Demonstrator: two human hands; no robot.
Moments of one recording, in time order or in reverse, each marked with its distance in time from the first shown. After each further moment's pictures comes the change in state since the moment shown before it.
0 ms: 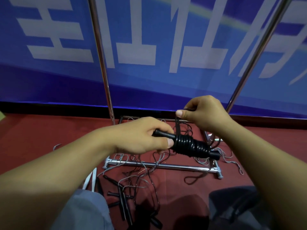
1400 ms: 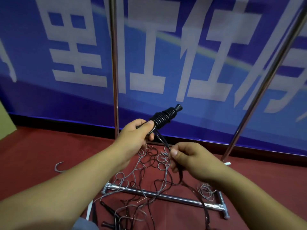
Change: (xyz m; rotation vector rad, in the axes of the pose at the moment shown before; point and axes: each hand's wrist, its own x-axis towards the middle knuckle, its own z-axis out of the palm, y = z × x) left_hand 0.023 -0.026 -0.021 -0.633 0.857 -0.124; right_hand -0.022 -0.022 0.023 0.477 -0.412 -0.023
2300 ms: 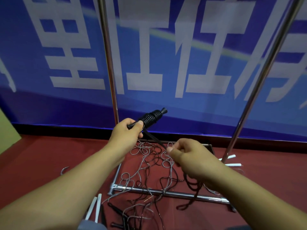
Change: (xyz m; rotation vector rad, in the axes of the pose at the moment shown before) left_hand 0.025 -0.017 -0.017 0.291 0.230 0.037; right_hand -0.005 -0.012 0.018 -0.031 0.192 0.144
